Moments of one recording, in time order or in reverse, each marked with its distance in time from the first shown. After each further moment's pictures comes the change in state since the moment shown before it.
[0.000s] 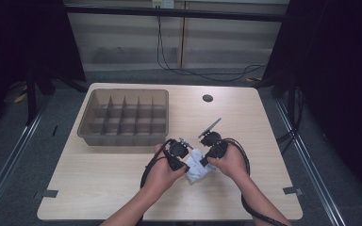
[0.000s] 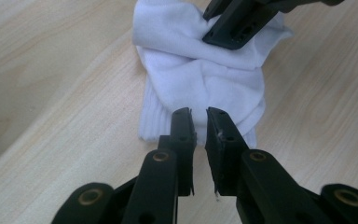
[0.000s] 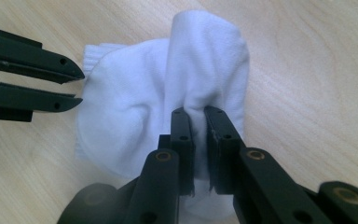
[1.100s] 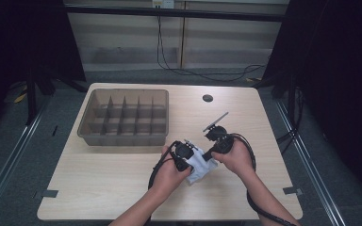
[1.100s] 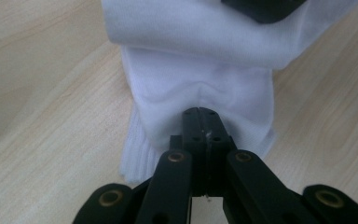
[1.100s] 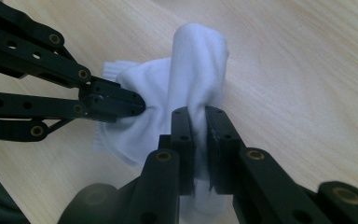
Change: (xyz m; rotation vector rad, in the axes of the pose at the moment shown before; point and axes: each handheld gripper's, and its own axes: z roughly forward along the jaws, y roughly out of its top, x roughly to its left) left arm -0.004 0.010 0.024 -0.011 0.003 -0.030; right arm -0.003 0.000 -0.028 -0.070 0.028 0.003
